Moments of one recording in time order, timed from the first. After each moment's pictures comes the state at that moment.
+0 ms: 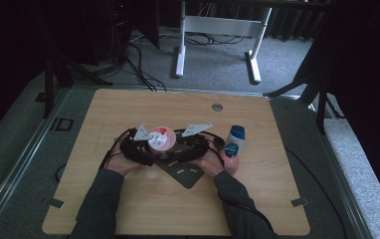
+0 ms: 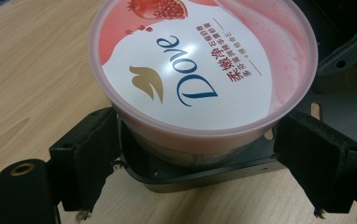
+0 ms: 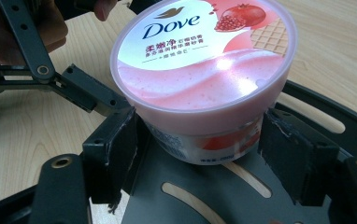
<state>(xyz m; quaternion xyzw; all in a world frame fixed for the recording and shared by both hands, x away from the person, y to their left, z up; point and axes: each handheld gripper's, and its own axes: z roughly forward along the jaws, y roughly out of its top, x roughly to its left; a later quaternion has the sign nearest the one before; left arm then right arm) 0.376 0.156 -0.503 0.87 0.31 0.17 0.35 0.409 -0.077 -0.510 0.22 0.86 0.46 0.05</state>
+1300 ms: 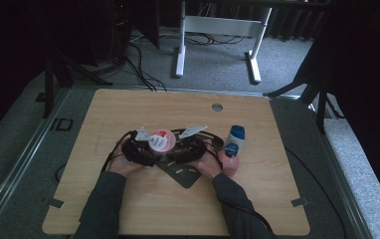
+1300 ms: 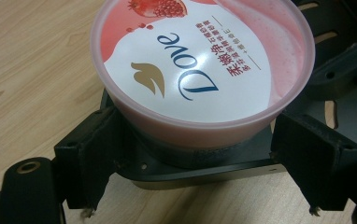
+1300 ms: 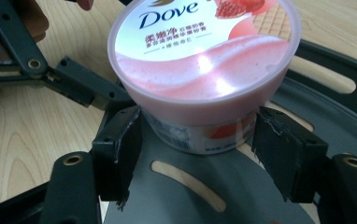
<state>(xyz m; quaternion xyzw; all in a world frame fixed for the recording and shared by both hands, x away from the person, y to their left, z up) 0.382 0.156 -0.522 0.86 0.35 0.15 0.35 0.411 -0.070 -0.527 0.26 0.87 0.41 0.04</state>
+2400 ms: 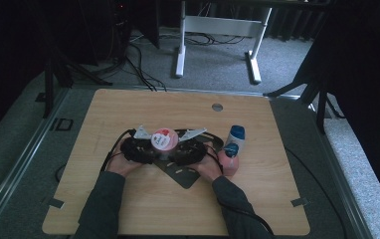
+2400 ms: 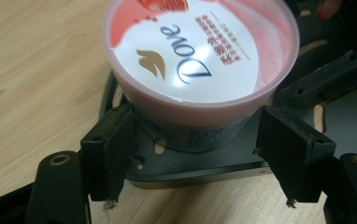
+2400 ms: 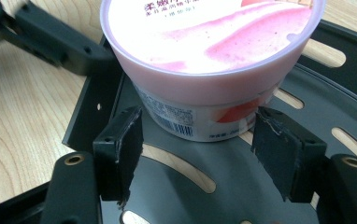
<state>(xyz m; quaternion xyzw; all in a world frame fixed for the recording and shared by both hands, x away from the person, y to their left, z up) 0.380 0.160 -0.511 0.86 0.35 0.14 0.35 0.408 -0.072 -0.536 0.27 0.88 0.39 0.06</state>
